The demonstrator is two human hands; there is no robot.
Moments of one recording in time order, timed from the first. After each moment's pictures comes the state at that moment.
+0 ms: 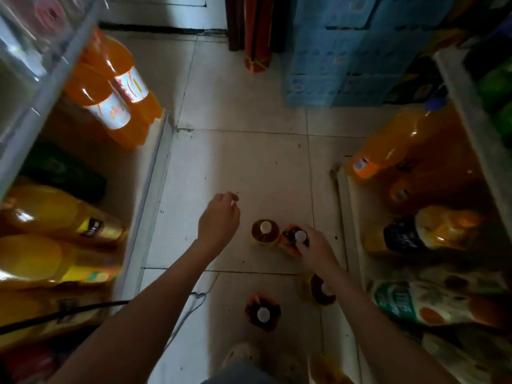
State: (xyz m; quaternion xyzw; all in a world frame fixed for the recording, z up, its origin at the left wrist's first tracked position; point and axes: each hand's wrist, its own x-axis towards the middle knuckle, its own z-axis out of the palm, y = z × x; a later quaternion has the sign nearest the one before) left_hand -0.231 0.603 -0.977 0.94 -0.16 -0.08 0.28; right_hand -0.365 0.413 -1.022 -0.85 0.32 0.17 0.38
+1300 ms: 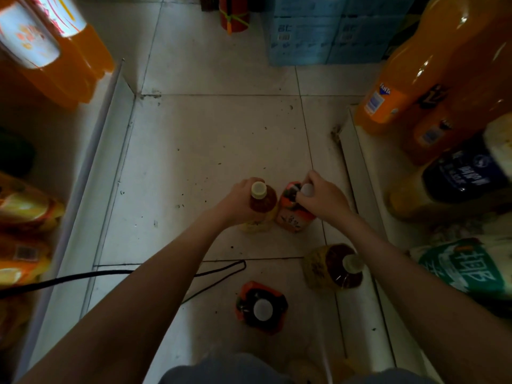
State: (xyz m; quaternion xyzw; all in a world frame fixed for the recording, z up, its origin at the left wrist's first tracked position) left_hand -0.225 0.556 -1.179 0.86 -0.32 -0.28 0.28; right_hand -0.335 0.368 -1.151 -0.92 0.23 0.05 0.31
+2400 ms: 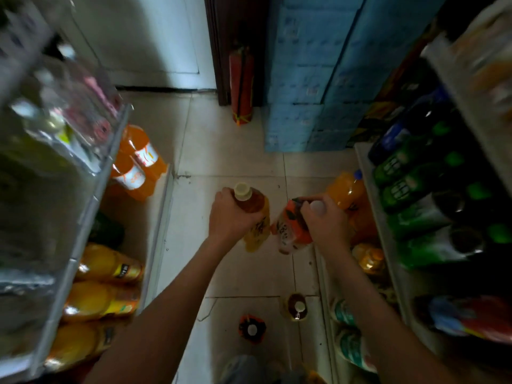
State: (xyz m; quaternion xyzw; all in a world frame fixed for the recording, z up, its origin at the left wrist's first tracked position) left_hand -0.208 0.542 -0.749 0.90 -0.07 -0.15 0.40; right_hand -0.314 0.383 -0.733 -0.82 0.38 -0.12 0.40
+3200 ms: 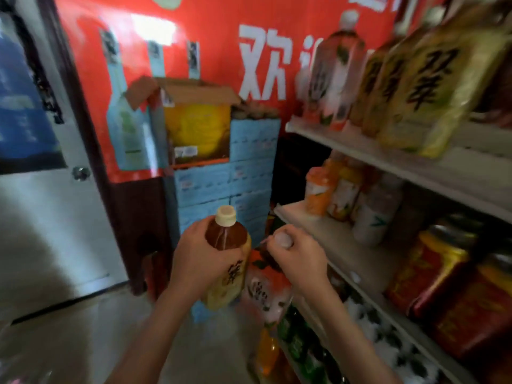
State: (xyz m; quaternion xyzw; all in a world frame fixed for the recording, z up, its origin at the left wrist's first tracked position) left_hand -0.141 0.438 -0.243 0.76 -0.37 0.00 0.53; right_hand -0.284 0.328 -0.240 -0.82 0.39 -0.34 0.25
